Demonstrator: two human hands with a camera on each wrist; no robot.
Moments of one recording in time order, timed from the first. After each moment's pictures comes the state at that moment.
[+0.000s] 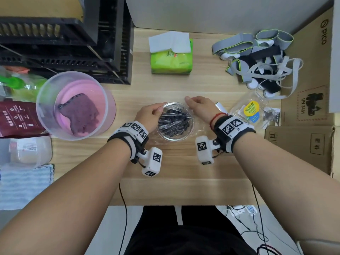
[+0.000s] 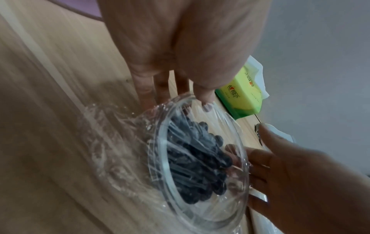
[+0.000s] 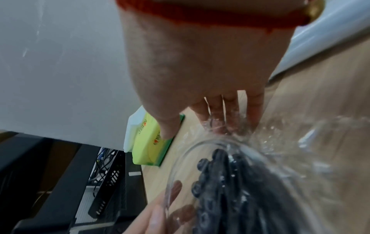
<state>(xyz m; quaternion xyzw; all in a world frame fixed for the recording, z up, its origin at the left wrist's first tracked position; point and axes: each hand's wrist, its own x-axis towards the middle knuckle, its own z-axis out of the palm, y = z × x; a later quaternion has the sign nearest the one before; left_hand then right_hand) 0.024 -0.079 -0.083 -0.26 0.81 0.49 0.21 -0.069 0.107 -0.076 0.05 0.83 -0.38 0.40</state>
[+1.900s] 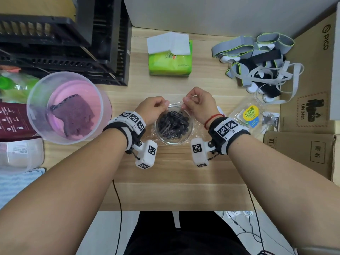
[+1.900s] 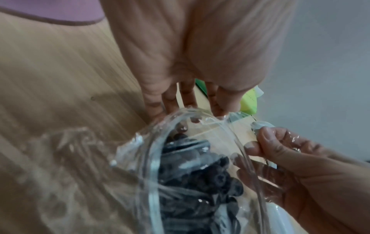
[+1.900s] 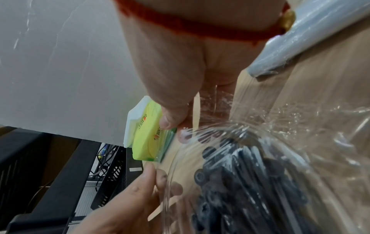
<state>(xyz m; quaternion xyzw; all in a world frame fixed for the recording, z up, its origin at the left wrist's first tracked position) -0.013 -0.086 -0.091 -0.20 0.81 0.50 0.25 -0.077 0.101 -0.090 0.00 0.81 -0.51 0.30</state>
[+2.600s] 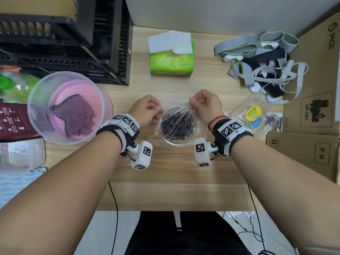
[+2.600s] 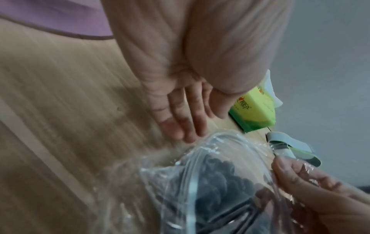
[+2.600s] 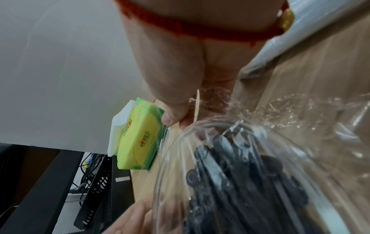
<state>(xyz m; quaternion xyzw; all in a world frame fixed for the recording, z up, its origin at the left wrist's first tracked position) -0.002 -0.100 -0.085 -0.28 0.72 0.58 0.25 -0.077 0.111 -0.108 0.05 0.85 -0.45 0.26</state>
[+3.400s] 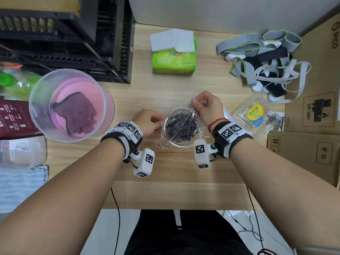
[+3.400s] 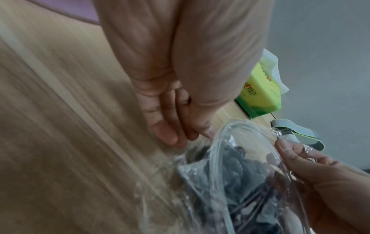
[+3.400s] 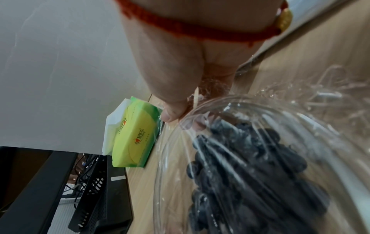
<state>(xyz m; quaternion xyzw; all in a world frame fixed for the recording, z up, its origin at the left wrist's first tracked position) 0.025 -0.095 -0.103 -0.22 0.80 0.46 0.31 -0.069 0.112 -0.116 0.08 0.83 -0.50 0.25</state>
